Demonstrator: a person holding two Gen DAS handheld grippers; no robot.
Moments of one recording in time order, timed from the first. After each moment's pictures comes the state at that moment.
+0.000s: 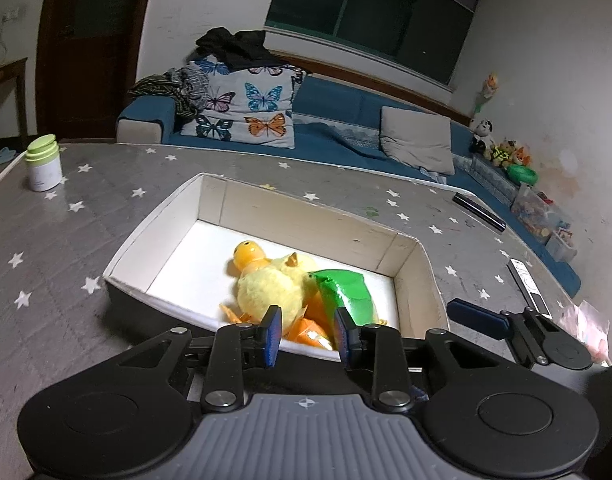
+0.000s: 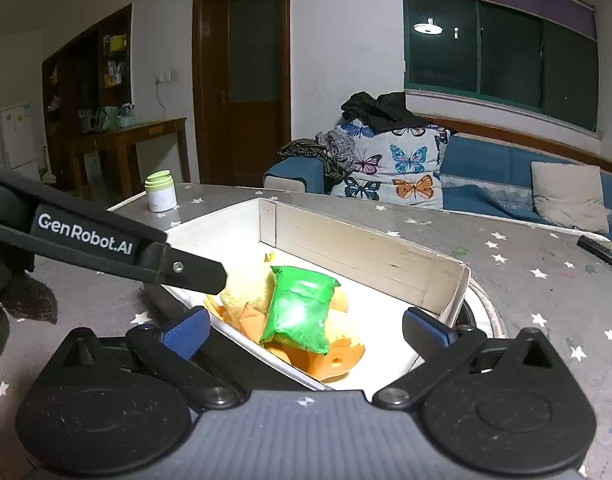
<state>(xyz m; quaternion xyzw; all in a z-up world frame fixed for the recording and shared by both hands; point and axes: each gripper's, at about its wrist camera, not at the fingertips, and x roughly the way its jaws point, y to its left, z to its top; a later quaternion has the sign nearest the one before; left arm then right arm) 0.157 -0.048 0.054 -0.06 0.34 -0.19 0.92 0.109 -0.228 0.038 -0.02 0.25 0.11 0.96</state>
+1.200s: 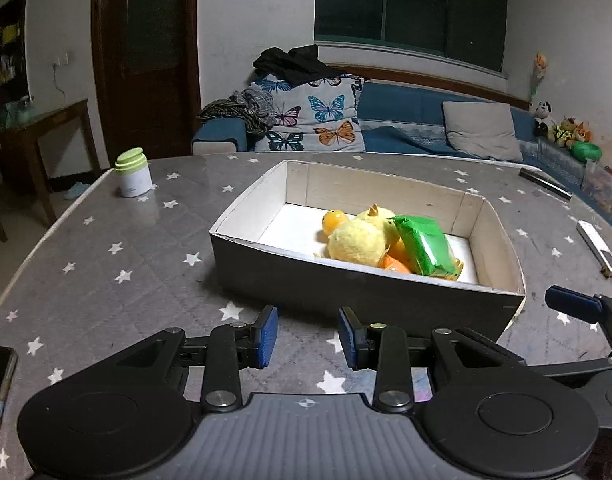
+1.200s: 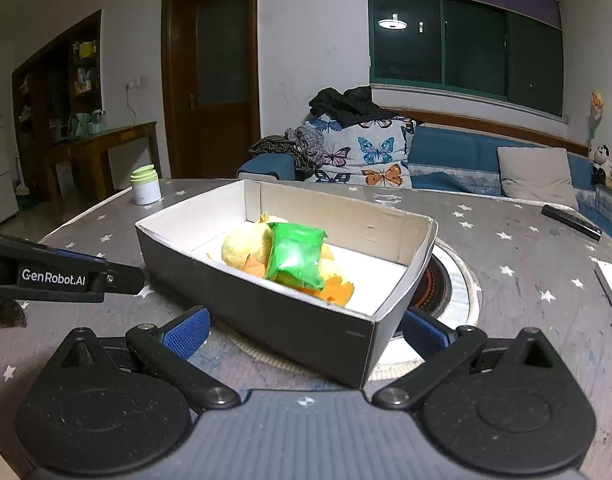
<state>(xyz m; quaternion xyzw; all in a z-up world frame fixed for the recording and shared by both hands) 0.099 -0.036 0.033 0.03 0.32 -0.07 0.95 0.056 -0.225 0.022 0.00 0.25 0.06 0.97</state>
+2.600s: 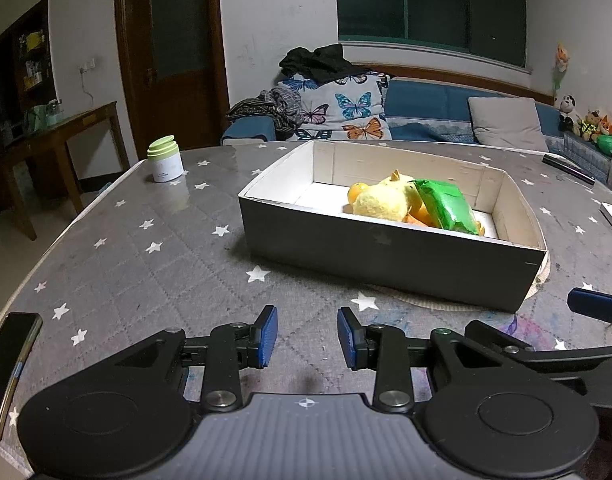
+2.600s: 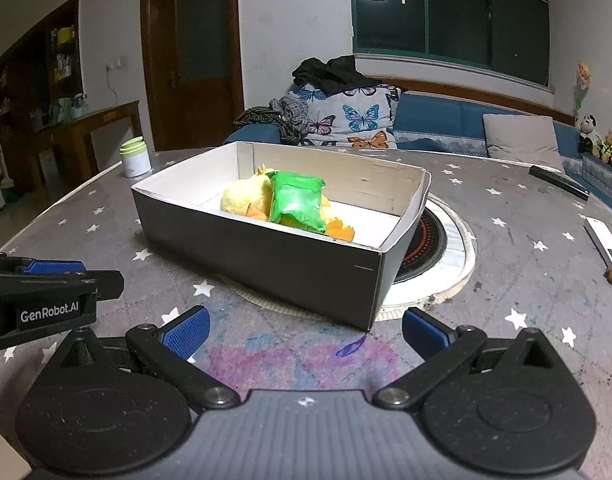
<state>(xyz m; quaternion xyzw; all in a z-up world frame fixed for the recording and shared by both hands) 0.071 -0.035 0.008 0.04 0.31 -0.03 0.95 0.041 -0.215 0.005 0.00 0.30 0.04 0.95</state>
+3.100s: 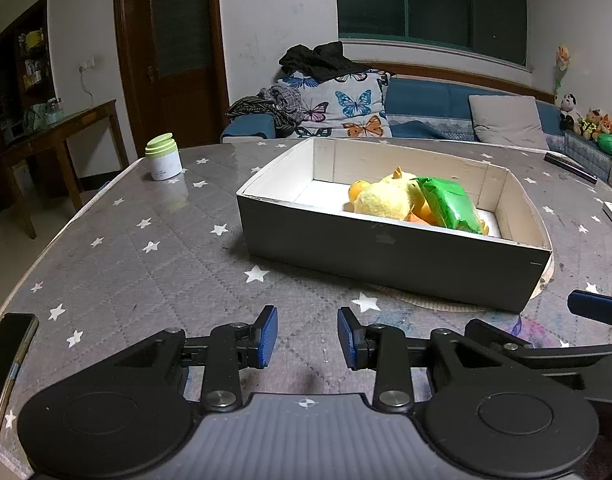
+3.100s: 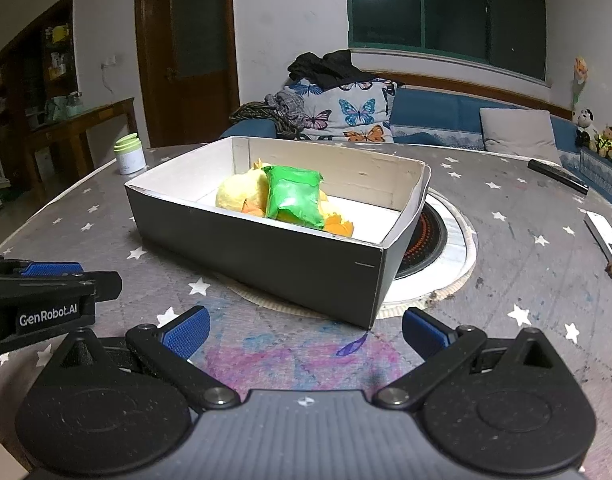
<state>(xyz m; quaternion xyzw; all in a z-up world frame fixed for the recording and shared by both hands) 0.078 -0.035 0.004 0.04 0.32 -0.03 0.95 0.049 -0.215 0.001 0.01 0.30 0.03 0.95</state>
